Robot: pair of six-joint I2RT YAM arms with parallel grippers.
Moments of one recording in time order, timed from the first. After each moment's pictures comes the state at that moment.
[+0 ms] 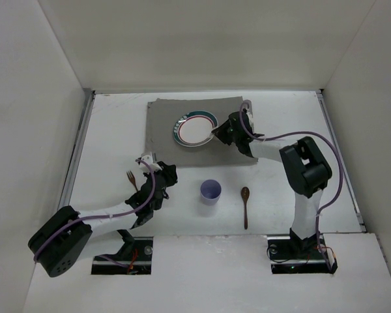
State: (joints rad) left arm -0.78 1.12 0.20 0.65 -0.61 -0.70; right arm 0.48 1.98 1.19 0.25 0.06 1.11
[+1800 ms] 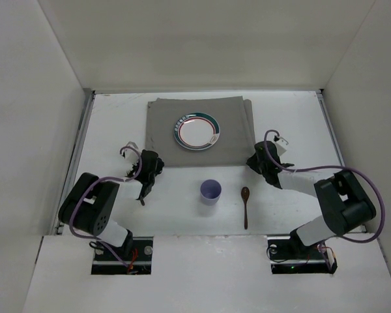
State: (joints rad) left arm -0.39 1.49 0.42 0.46 -0.42 -1.06; right arm 0.42 1.49 0.61 0.15 0.35 0.93
